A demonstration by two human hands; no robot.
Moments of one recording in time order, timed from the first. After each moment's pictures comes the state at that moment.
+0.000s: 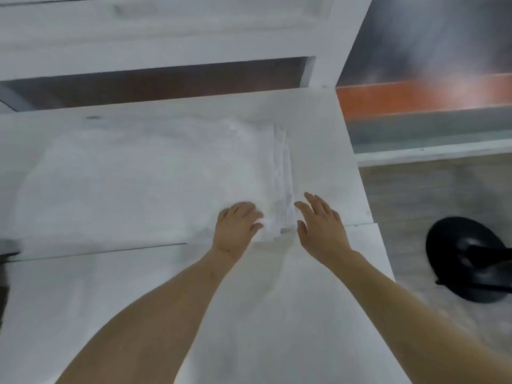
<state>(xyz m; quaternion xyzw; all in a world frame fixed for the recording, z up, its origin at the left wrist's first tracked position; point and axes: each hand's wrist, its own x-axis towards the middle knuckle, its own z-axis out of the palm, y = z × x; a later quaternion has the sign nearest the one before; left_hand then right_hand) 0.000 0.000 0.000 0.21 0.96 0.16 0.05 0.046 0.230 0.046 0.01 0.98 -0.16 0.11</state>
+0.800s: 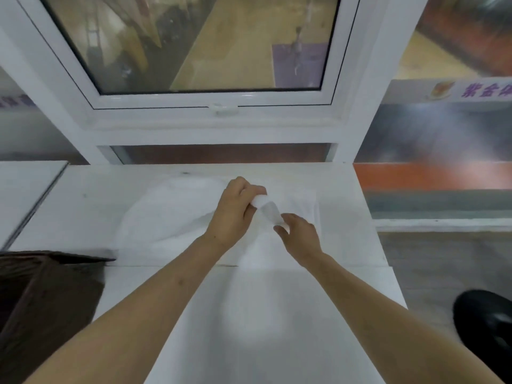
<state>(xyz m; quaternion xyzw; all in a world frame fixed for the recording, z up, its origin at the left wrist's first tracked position) 0.024 -0.113 0.271 0.25 0.89 0.33 -0.17 0.037 0.083 0.187 -0.01 0.95 -0.30 0.02</state>
